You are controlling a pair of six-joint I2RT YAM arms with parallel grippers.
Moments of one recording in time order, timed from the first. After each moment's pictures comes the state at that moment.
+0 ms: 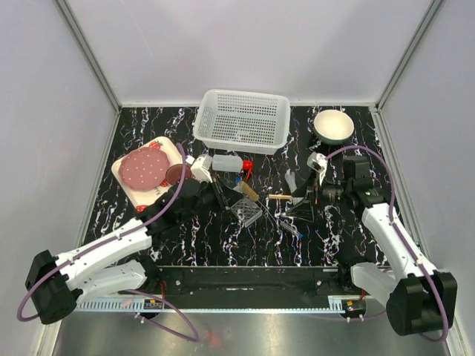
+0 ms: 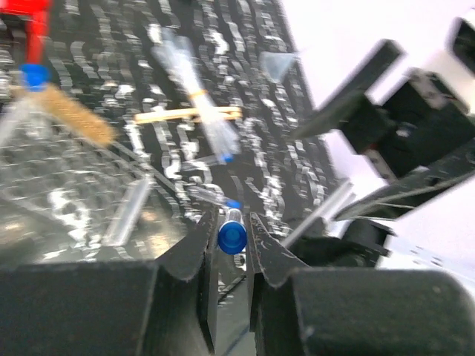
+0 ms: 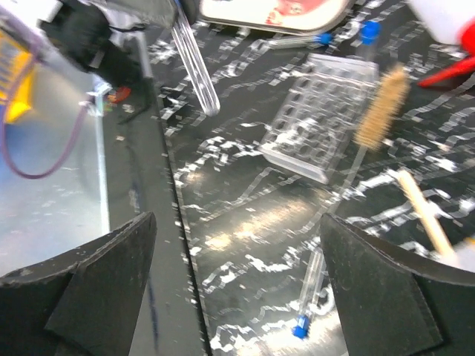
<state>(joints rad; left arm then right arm) -0.88 0.97 0.65 0.05 0.04 -0.90 0.16 1.04 0.71 -0.43 -1.18 -0.26</state>
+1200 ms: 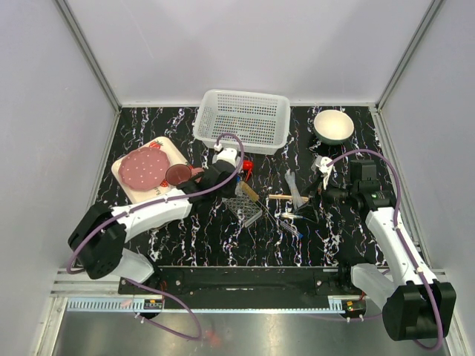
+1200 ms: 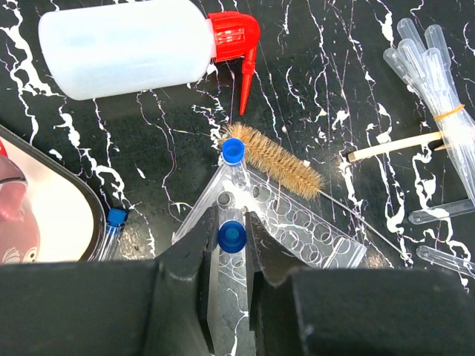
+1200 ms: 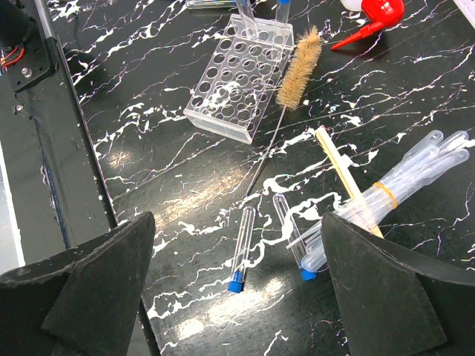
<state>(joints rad) -0.82 1.42 0.88 -0.14 -0.31 -0.44 0.06 0.97 0.71 -0.58 -0.98 -0.52</state>
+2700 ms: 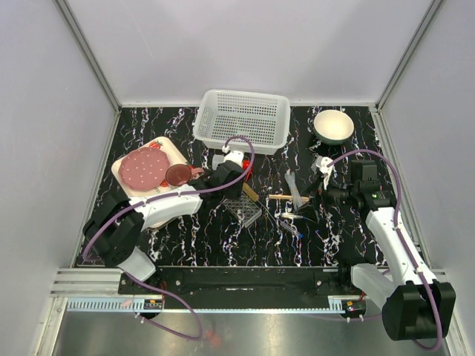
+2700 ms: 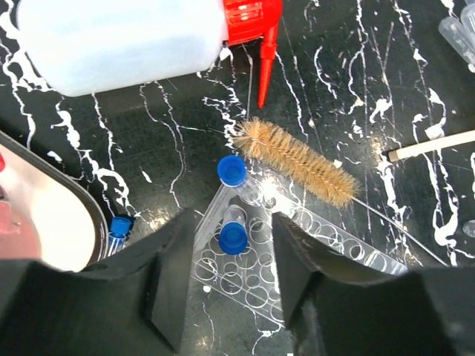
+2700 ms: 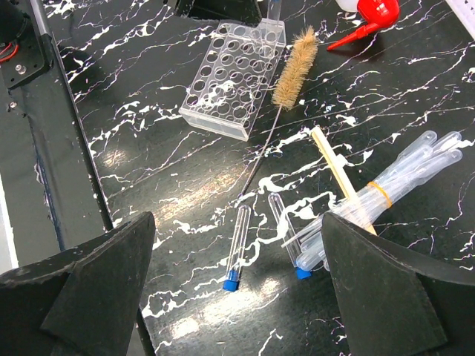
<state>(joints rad) -0.82 1.56 0.92 -0.14 -0.33 -0.38 0.05 0.97 0.71 -0.58 -0.98 -0.55</state>
